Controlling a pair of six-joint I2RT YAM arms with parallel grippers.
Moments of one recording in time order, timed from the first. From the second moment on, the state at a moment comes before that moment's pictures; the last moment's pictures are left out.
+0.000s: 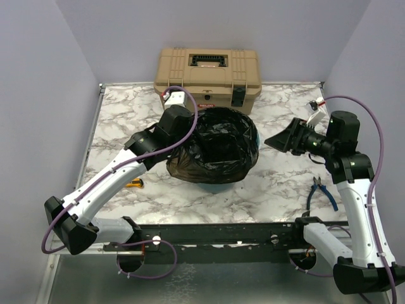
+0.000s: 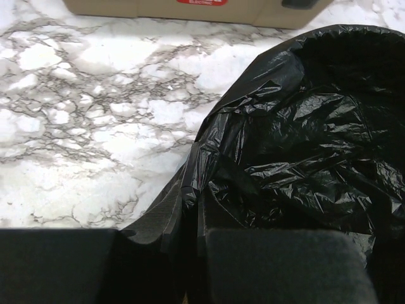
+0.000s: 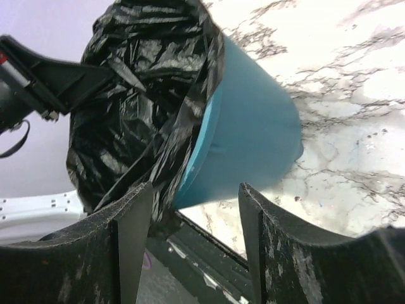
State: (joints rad) left arm -0.76 1.26 1.32 -0.66 -0.40 -0.54; right arm 0.05 0.90 1.12 -0.71 -0.68 0.45
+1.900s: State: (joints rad) left arm -0.75 1.28 1.30 -0.65 -0.46 -0.56; right arm 0.23 0.83 0.98 -0.58 -0.25 0.61
